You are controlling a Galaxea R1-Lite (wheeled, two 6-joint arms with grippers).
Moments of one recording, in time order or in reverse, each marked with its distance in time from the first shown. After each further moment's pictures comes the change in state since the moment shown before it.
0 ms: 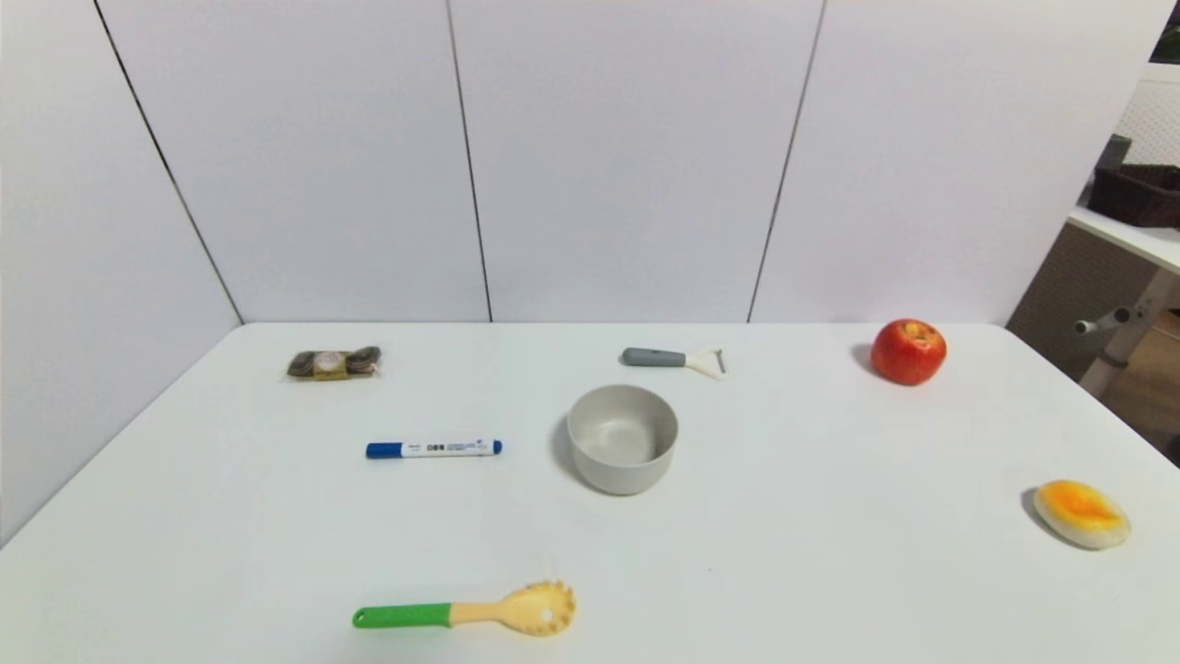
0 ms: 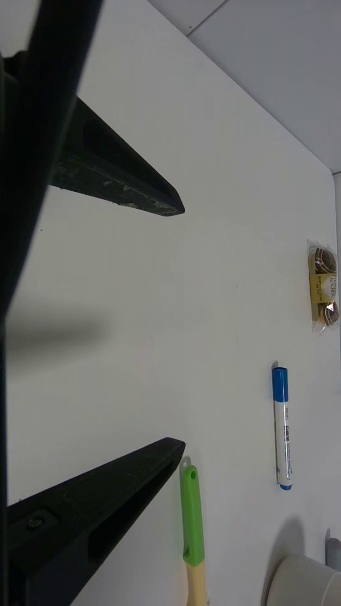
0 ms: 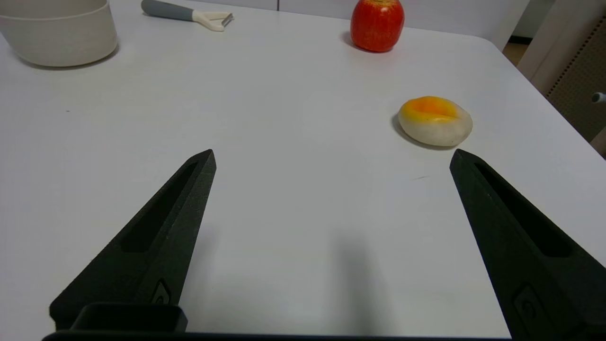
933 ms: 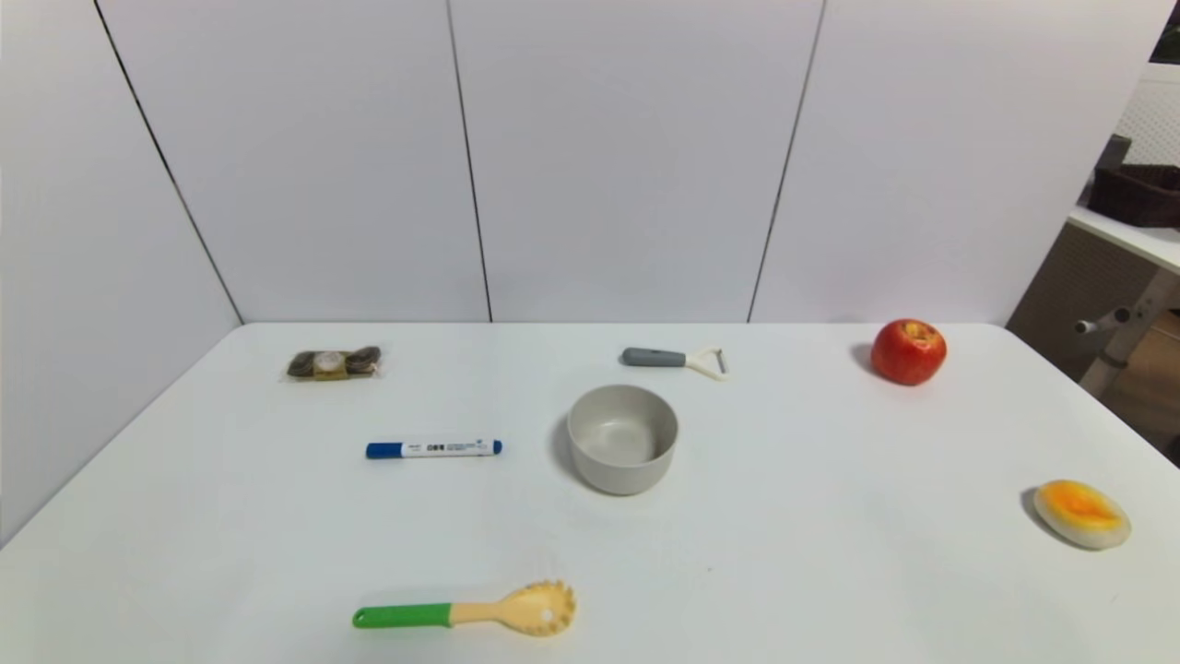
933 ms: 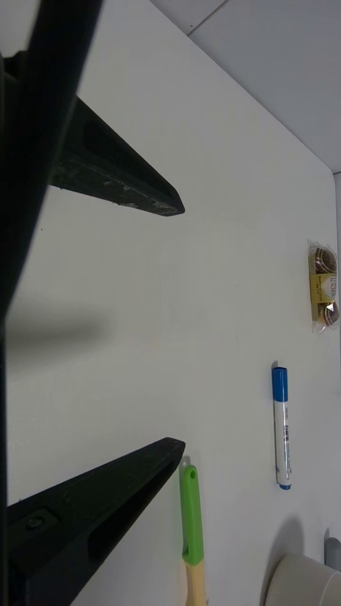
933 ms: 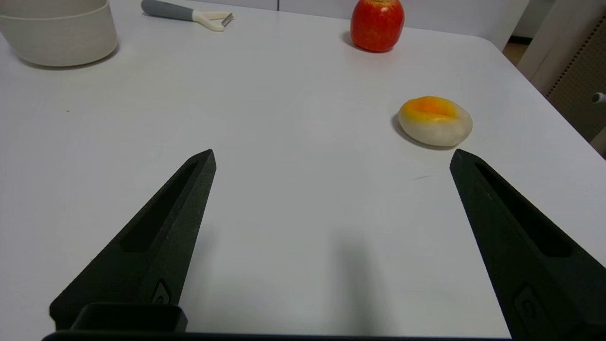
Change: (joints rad) left arm 0.000 0.000 0.000 0.000 0.000 -0.005; right arm 0.000 0.000 0.000 0.000 0.000 0.000
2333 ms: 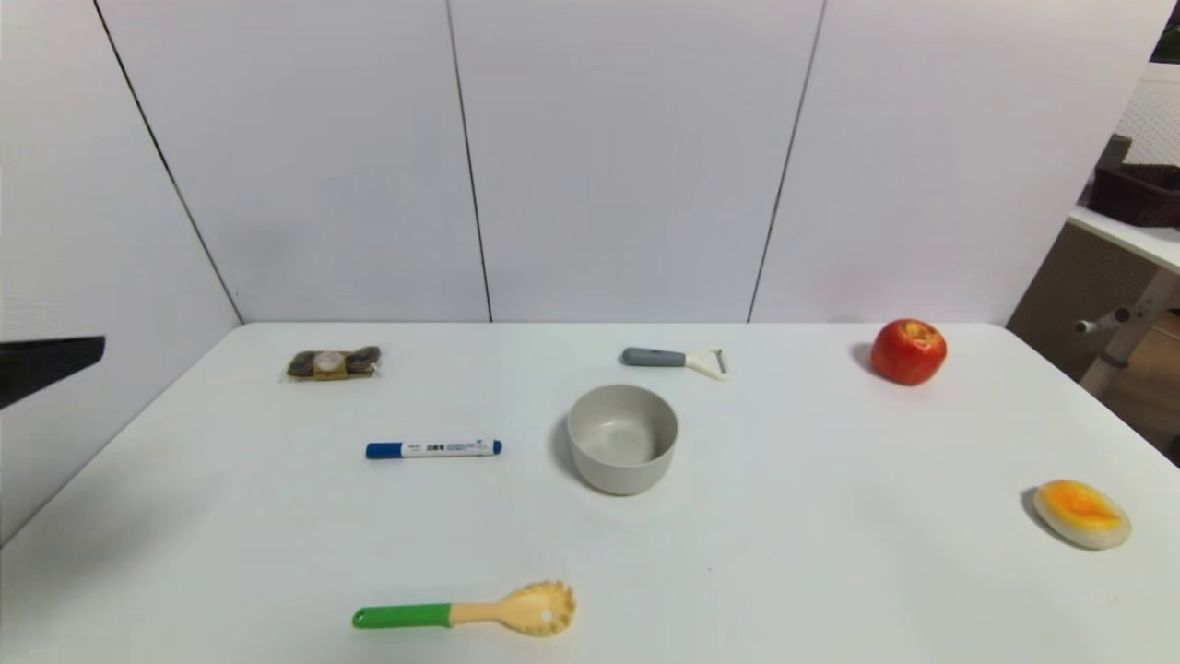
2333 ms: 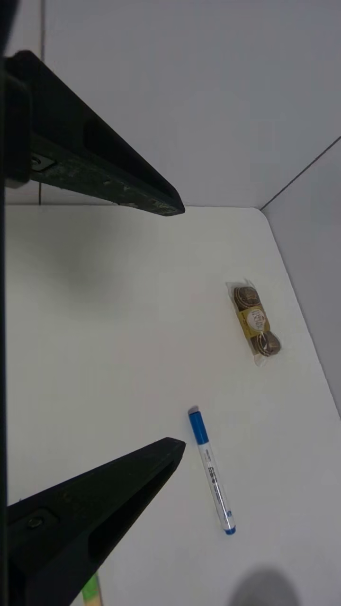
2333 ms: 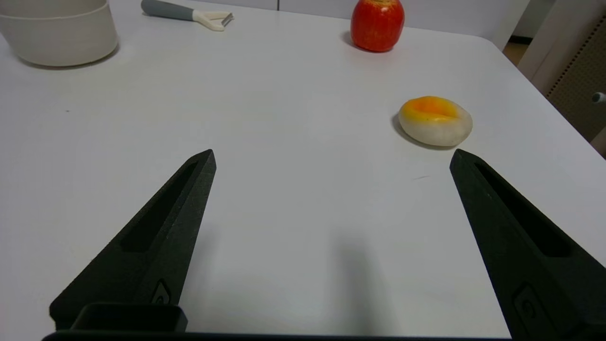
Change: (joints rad) left arm 0.008 1.075 -1.187 0.465 0.001 0.345; right arm 0.000 0.000 0.000 0.000 0.000 0.000
